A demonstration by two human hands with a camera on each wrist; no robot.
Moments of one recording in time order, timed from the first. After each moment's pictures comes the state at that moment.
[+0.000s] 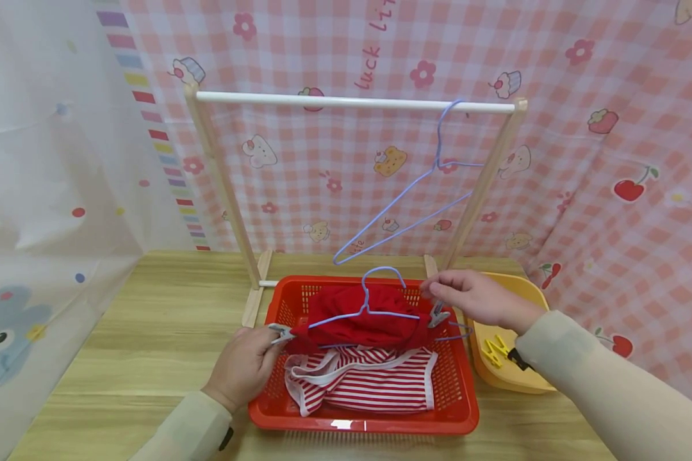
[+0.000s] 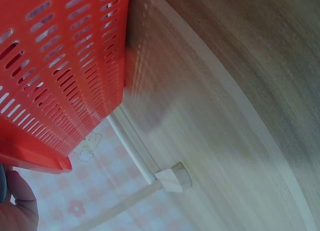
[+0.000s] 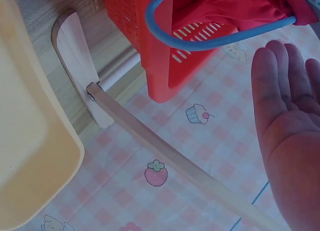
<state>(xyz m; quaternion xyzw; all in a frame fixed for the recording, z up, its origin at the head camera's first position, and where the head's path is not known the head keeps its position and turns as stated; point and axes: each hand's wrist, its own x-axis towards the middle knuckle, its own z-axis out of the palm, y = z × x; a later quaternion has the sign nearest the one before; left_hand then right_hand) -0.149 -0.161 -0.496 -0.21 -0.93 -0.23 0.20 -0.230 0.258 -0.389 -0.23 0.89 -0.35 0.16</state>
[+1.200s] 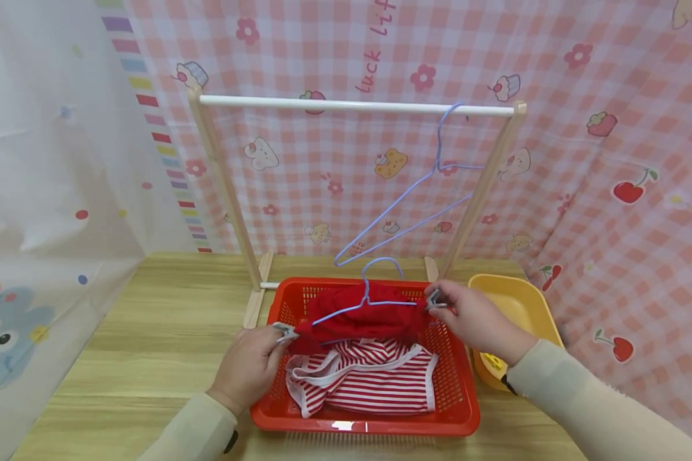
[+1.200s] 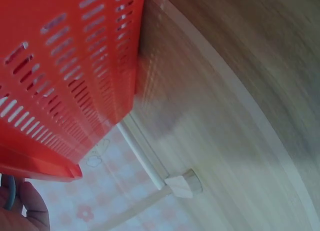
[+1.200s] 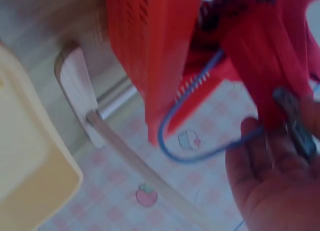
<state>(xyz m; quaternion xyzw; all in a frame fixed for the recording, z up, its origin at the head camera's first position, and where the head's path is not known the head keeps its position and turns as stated) -0.146 -0.152 -0.492 -0.18 -0.94 -0.24 0.18 -0.204 0.236 -0.411 -0.19 0.94 -0.29 0.03</state>
